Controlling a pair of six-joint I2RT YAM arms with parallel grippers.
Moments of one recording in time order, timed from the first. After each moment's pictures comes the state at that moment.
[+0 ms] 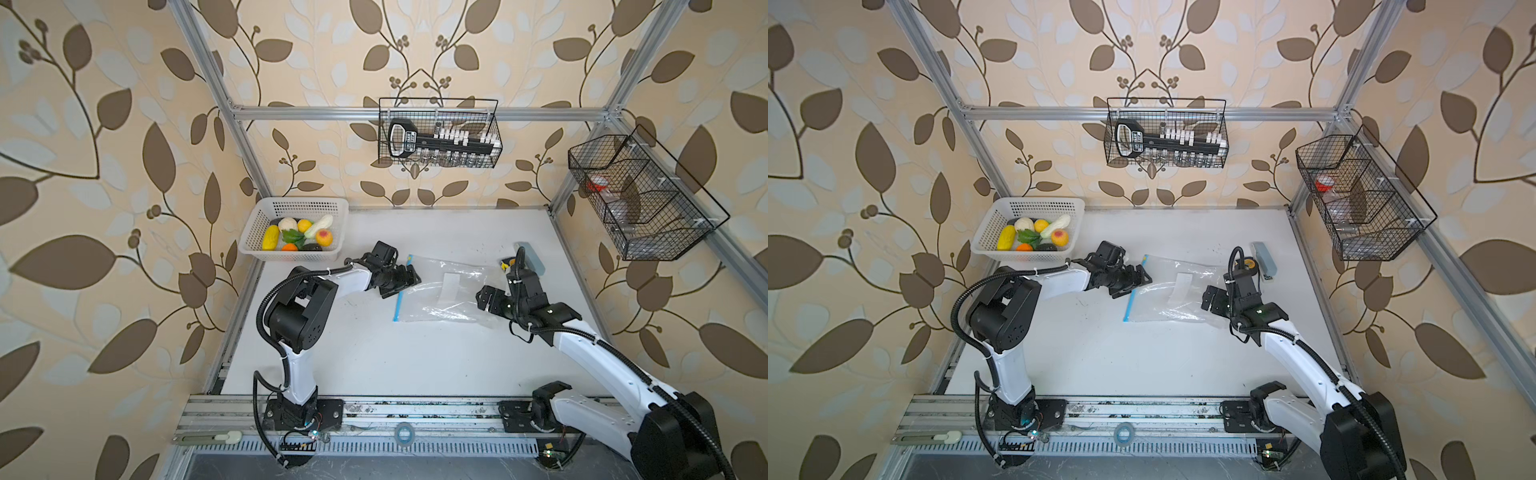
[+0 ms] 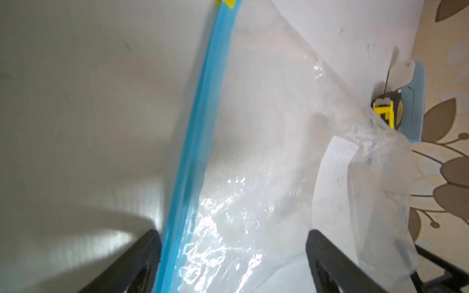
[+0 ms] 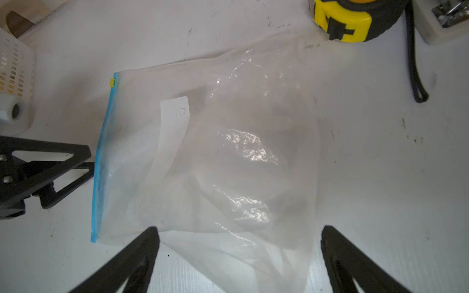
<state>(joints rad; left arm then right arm) -0.51 1.87 1.10 -0.16 0.41 -0.80 0.31 1.08 0.66 -0.47 0.08 0.58</state>
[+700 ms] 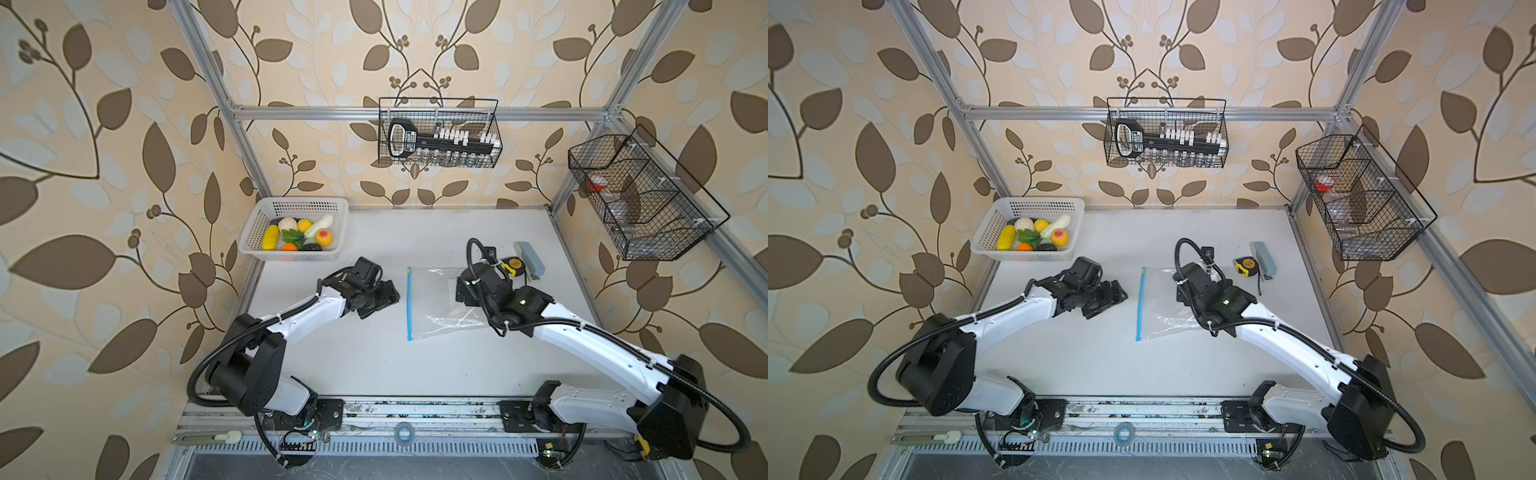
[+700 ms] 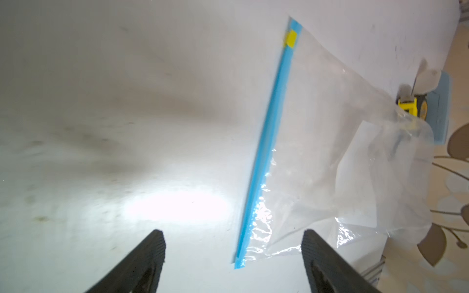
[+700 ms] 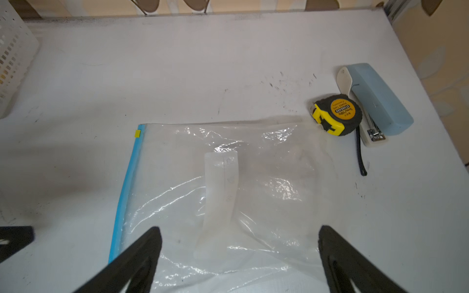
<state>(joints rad) -0.47 1.38 0.84 -0.46 0.17 -0.90 0.79 1.29 1.04 -0.71 0.67 0.66</state>
